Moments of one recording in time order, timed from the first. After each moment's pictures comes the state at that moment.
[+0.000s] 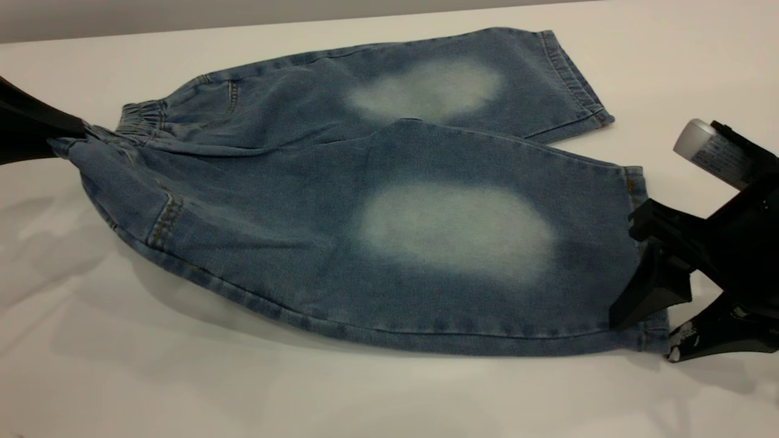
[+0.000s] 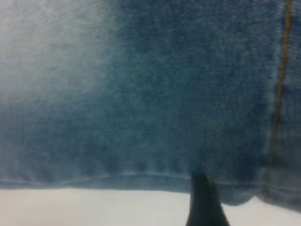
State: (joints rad) left arm 0.39 1.88 -0.72 -1.36 0.88 1.04; right arm 0.18 1.98 -0.50 1.55 0.46 -1.03
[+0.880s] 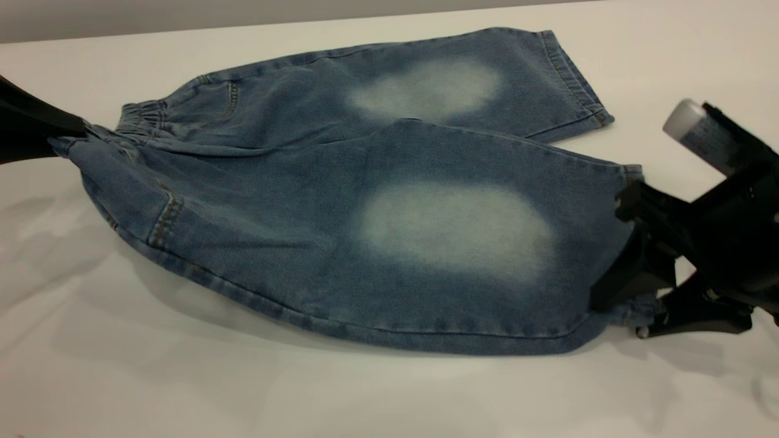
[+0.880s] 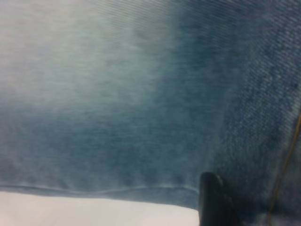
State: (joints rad) left arm 0.39 1.88 -0.72 -1.36 0.89 1.04; right arm 0.18 2.00 -0.50 1.75 0.51 -1.24
